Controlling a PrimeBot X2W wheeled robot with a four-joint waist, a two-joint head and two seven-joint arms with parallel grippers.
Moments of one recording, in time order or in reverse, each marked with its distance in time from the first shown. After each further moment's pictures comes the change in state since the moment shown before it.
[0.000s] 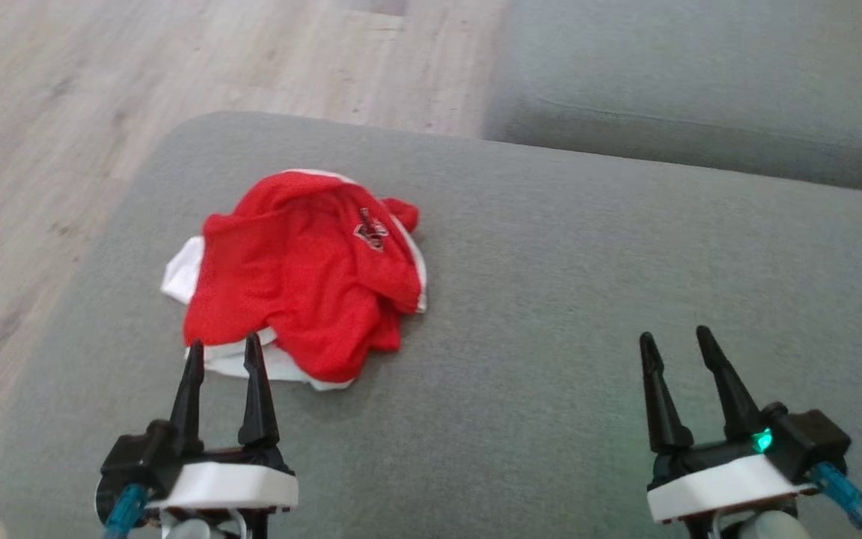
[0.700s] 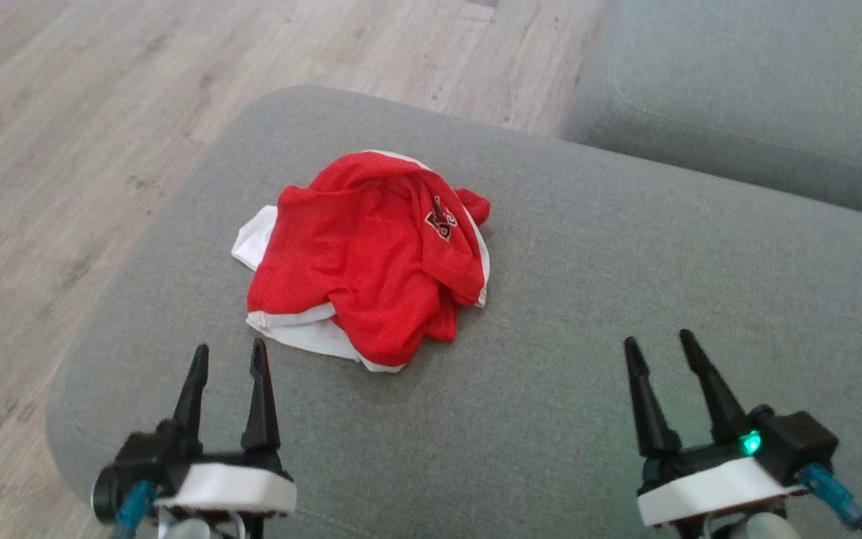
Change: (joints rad) left arm -0.004 0.012 0.012 0.044 0.074 -0.022 0.000; right arm 0.000 0.000 0.044 0.005 0.014 0.000 0.000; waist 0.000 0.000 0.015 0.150
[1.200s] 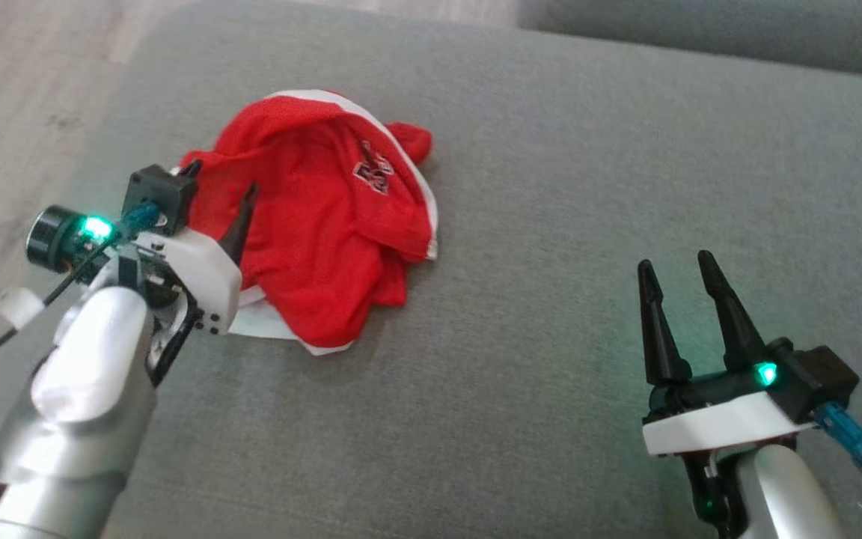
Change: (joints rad) left arm -0.616 0.243 -0.255 0.313 0.078 -0.121 0.411; right arm -0.136 -0.004 -0.033 -0.020 -0.030 0.000 0.000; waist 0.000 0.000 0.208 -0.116
